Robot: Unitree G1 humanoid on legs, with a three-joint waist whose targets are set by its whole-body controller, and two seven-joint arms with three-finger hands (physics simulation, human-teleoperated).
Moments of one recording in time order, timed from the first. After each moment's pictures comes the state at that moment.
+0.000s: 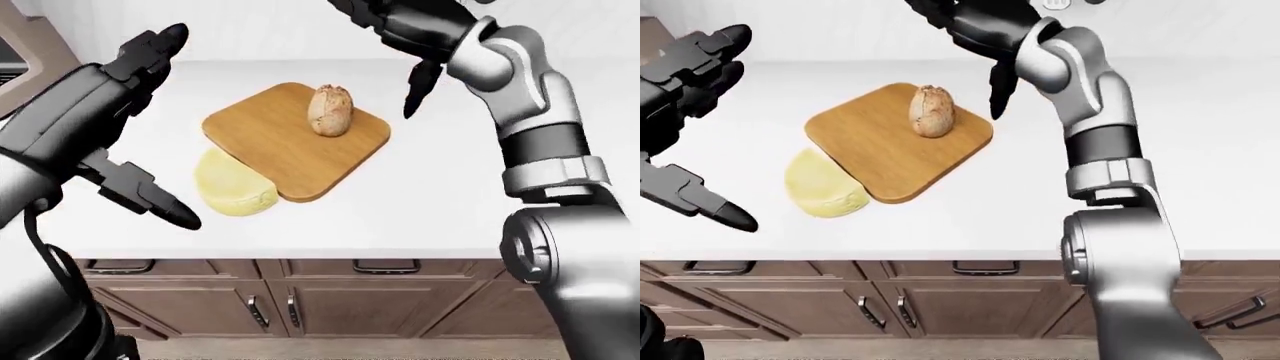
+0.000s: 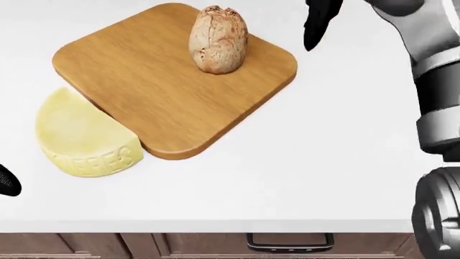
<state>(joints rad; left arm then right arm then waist) -0.66 0.58 0.30 -0.69 0.48 0.87 -1.05 -1.36 -0.43 -0.07 0.87 -0.97 -0.70 0.41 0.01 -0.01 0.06</state>
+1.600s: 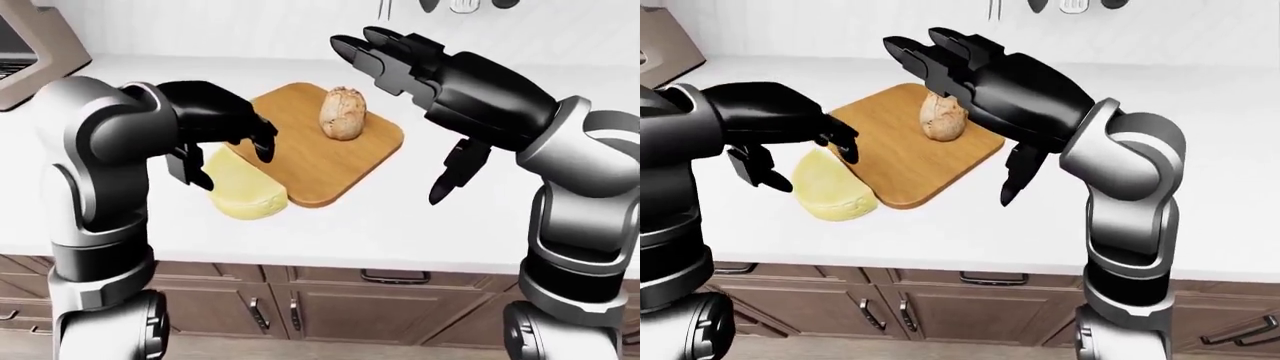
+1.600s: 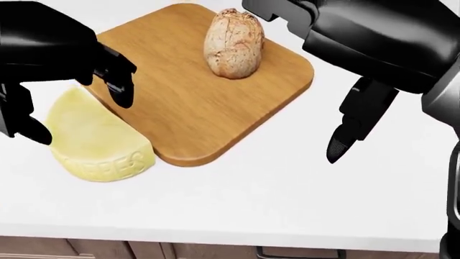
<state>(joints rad) -0.92 0.50 0.12 -0.13 0.80 -0.26 -1.43 -0.79 -0.41 -0.13 -0.36 -0.45 -0.13 0.98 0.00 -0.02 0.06</state>
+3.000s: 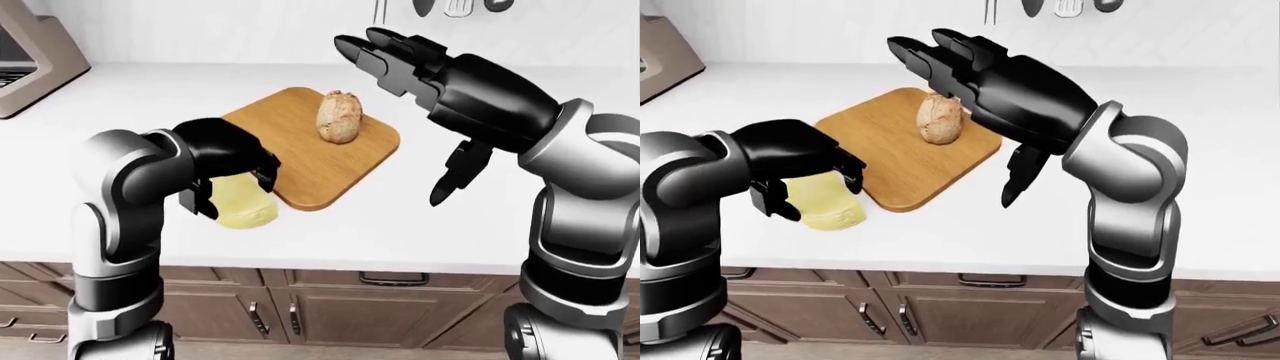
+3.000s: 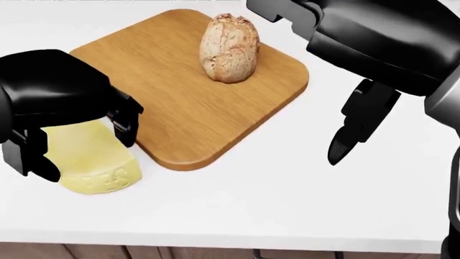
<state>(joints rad) -0.74 0.46 0.13 -0.18 0.82 -0.32 -1.35 -0.77 -0.41 -0.14 -0.36 -0.44 -0.12 0.98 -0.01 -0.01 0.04</state>
